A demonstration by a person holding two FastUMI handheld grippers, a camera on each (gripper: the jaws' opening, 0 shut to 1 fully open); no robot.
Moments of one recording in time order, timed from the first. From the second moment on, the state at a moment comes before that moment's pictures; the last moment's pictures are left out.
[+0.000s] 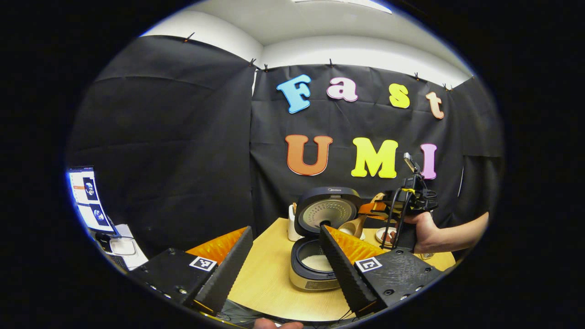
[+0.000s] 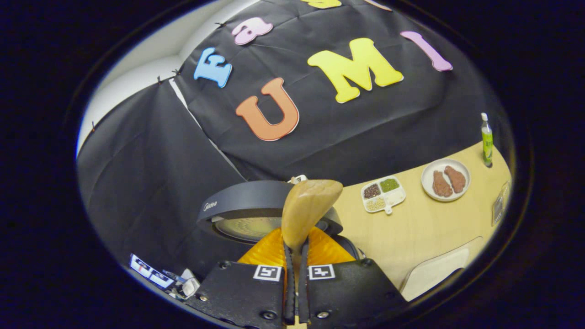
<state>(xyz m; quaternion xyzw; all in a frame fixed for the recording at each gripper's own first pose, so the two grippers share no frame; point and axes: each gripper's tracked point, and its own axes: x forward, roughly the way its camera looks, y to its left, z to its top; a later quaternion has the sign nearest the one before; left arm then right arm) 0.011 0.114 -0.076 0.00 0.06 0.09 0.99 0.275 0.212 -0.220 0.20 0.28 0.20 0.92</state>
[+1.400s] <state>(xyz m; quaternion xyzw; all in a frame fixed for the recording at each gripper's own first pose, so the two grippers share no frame) -0.014 0.179 -0.090 -0.06 0.06 0.05 1.00 0.267 0.252 -0.235 -0.14 0.18 0.16 0.96</state>
